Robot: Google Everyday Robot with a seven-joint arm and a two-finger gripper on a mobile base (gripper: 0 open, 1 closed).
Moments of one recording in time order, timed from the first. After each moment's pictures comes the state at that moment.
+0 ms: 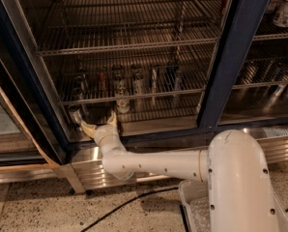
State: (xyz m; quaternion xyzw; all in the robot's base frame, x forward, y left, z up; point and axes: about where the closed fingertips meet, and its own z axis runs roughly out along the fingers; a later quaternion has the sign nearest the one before) arm 0.725 0.183 0.569 -0.13 0.72 0.16 0.67
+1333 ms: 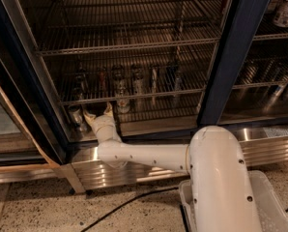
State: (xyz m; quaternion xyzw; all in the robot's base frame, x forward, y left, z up) arm 0.777 0.192 0.572 -0.13 0.70 0.12 0.69
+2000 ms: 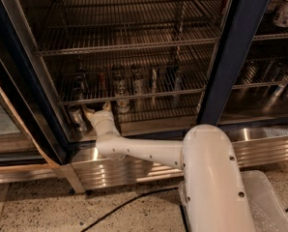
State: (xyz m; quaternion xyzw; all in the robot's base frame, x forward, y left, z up) arm 0.805 0.201 0.574 -0.13 0.70 0.13 0.69
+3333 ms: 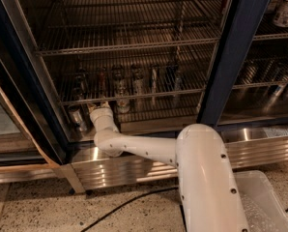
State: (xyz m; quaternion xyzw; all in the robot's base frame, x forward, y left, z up) arm 0.828 0.201 0.580 -0.12 0.69 0.11 0.70
